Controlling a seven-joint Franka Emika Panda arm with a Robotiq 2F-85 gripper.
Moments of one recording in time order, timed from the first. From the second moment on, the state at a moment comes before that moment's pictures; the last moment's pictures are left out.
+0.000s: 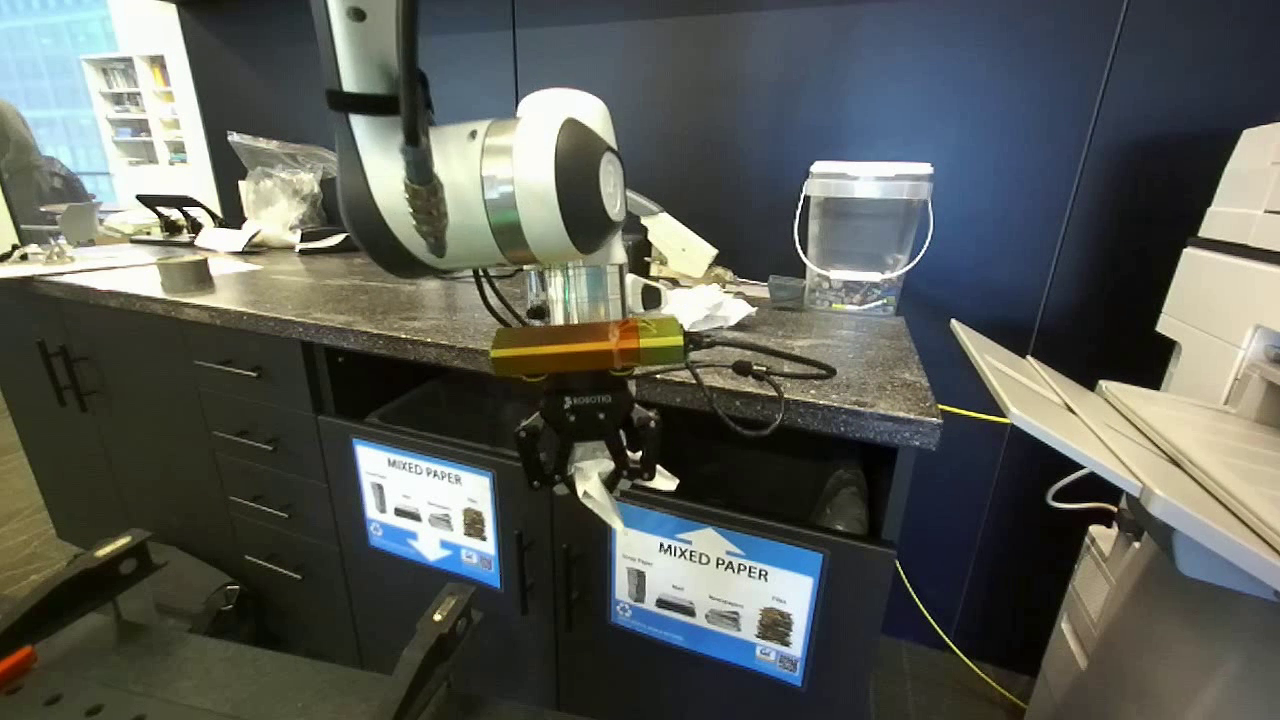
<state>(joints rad) -0.08 0.47 -0.14 -2.47 -0.31 2.84 -0.22</state>
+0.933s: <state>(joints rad) -0.02 0.95 -0.19 -2.03 -0.19 2.94 -0.01</state>
